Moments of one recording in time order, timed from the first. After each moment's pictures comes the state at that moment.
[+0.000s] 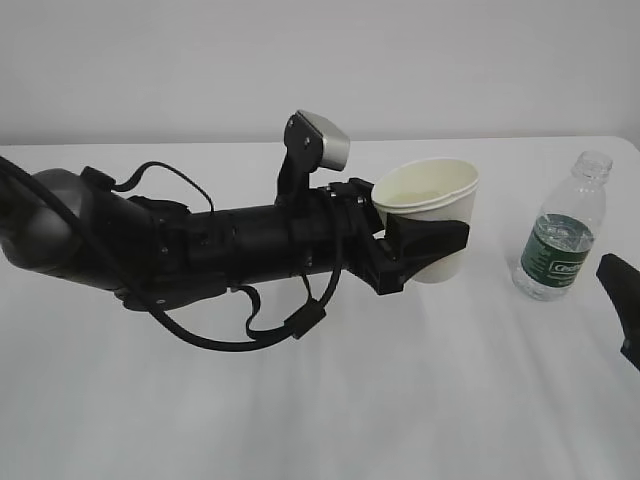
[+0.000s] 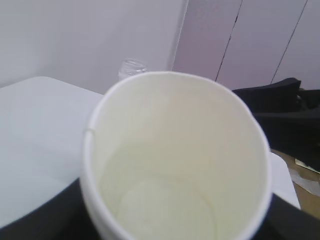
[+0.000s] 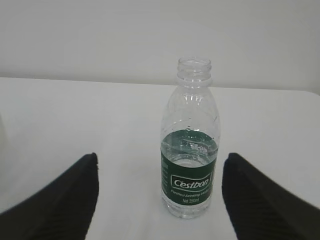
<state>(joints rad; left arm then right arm) -0.70 2.07 -1.07 0.76 -1.01 -0.66 0.02 1.40 -0.03 -0.12 -1.14 0.01</state>
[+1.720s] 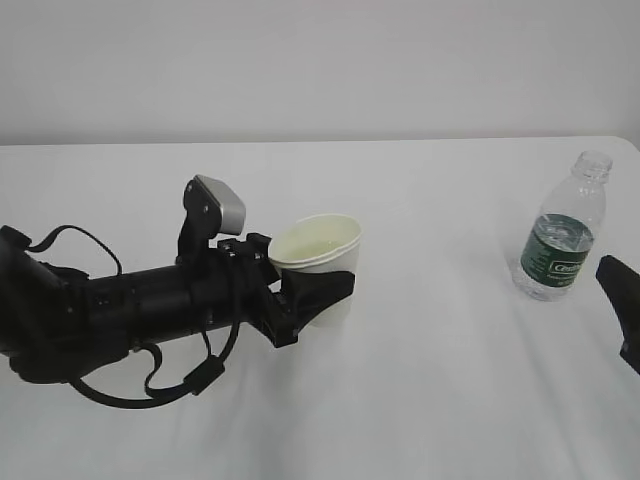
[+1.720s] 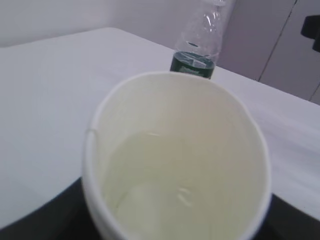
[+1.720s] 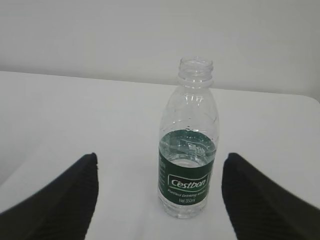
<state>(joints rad) -0.54 2.07 -0.77 0.67 -1.12 -0.45 0.02 1.40 -0.03 -0.13 -1.14 -0.02</state>
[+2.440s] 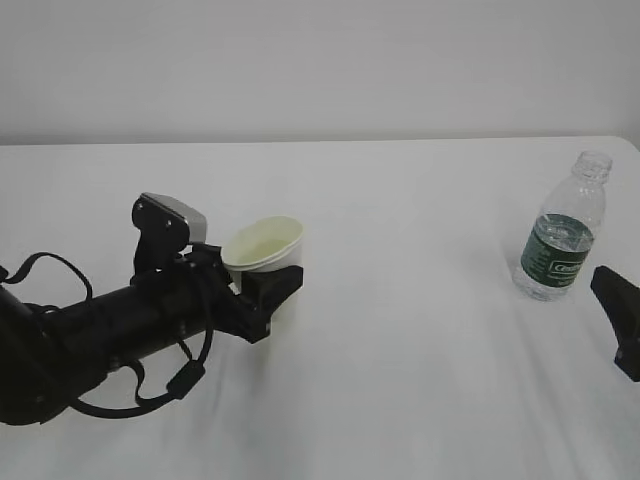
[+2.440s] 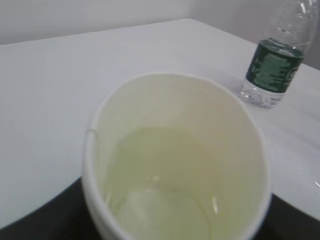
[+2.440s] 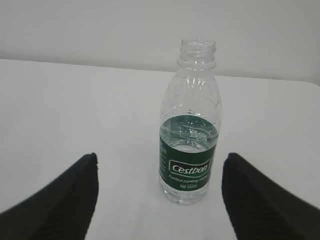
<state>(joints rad) -0.54 2.06 -0.65 0.36 -1.12 -0.29 0.02 1.44 -0.03 -0.13 -1.14 -0.02</state>
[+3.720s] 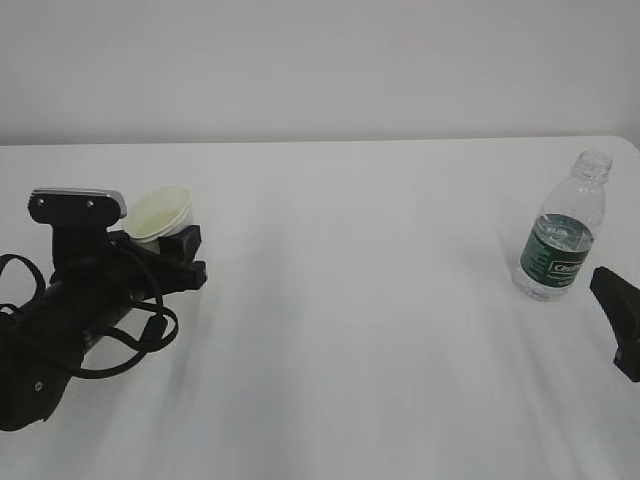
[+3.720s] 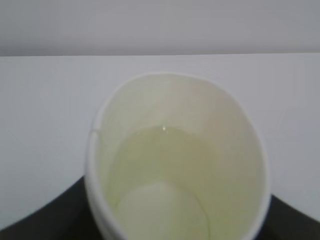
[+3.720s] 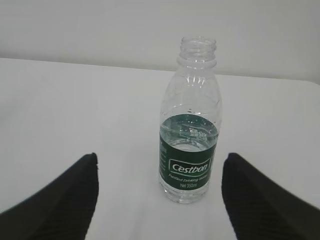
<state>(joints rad) -0.54 2.01 -0.58 -0.29 -1.12 -0.07 0.02 1.44 -0.03 -0.13 -1.14 -0.03</state>
